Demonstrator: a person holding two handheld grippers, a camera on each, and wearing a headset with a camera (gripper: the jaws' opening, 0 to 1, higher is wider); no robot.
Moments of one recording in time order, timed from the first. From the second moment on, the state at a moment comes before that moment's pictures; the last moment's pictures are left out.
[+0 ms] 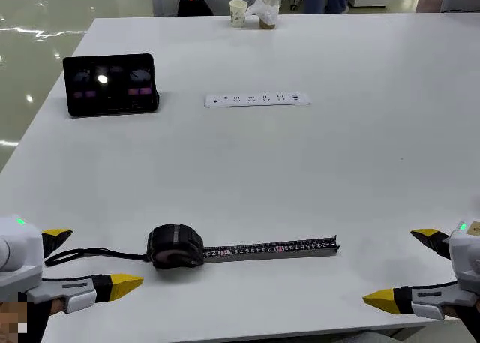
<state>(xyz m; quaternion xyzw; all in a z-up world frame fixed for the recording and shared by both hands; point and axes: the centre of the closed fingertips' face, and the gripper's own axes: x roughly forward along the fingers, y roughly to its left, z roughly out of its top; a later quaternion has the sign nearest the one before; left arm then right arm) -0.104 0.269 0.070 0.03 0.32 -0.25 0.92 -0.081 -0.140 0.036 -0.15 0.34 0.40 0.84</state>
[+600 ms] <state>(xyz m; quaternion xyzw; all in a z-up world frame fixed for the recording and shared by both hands) -0.080 0.217 0.079 0.00 0.31 -0.24 0.92 -0.063 -0.134 0.038 -0.20 0.34 0.43 0.81</state>
